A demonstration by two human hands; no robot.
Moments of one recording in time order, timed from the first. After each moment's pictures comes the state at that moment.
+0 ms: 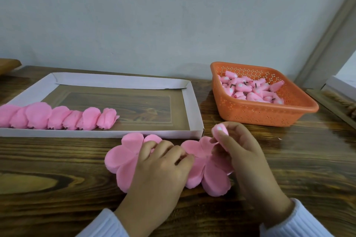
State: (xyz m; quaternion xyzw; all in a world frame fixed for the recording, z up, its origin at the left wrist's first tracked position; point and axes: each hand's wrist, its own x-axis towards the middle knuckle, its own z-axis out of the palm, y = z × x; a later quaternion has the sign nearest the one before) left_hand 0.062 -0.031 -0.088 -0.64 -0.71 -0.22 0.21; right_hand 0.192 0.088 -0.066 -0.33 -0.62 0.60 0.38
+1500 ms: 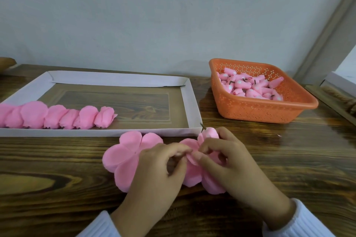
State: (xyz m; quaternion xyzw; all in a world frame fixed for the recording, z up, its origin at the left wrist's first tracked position) left_hand 0.064 -0.029 -0.084 -0.53 -0.67 -0.52 -0.05; right_hand 0.196 0.076 -0.058 -0.26 -0.87 0.35 0.25
